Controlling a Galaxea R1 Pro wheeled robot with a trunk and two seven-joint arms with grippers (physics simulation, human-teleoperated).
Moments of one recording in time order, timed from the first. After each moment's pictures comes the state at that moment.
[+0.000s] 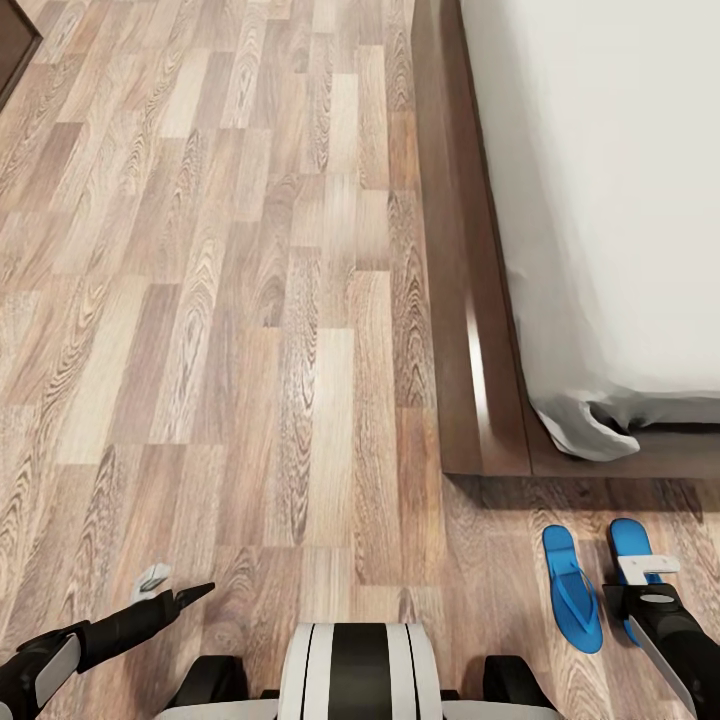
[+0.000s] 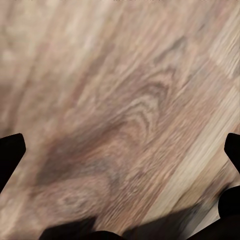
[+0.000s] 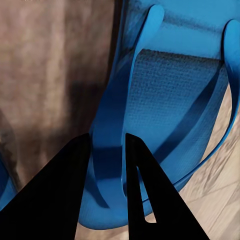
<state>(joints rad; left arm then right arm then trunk) -0.55 0.39 0.00 -0.30 0.50 0.31 -0.96 -0.42 -0.43 0.10 -0.77 -0.15 0.41 -0.19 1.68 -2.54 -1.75</state>
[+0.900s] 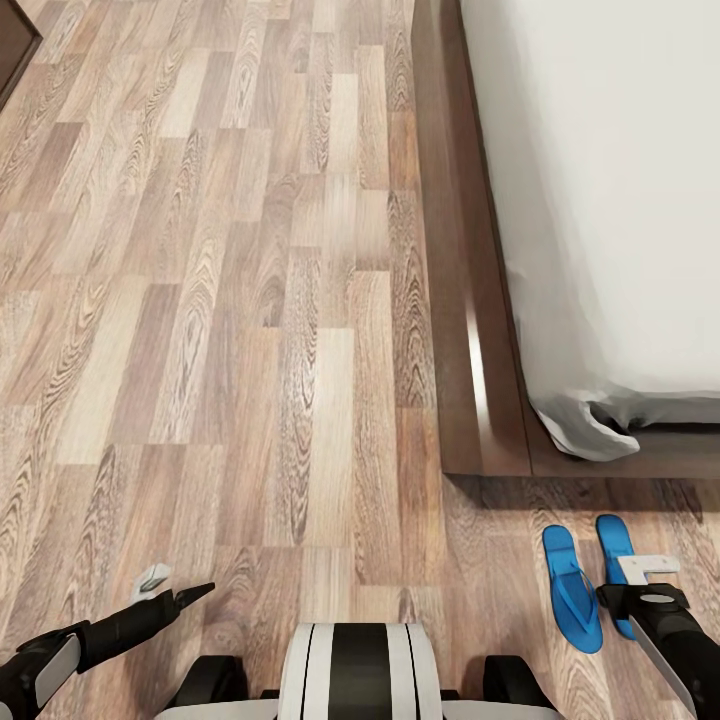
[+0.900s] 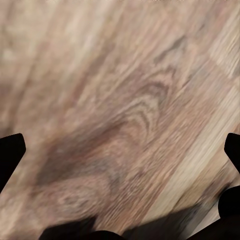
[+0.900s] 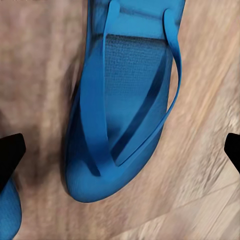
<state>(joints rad) -0.55 0.39 0.00 -0.30 0.50 0.31 -0.95 -0.42 -0.43 0.10 -0.77 -0.15 0.41 -0.19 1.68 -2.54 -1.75</state>
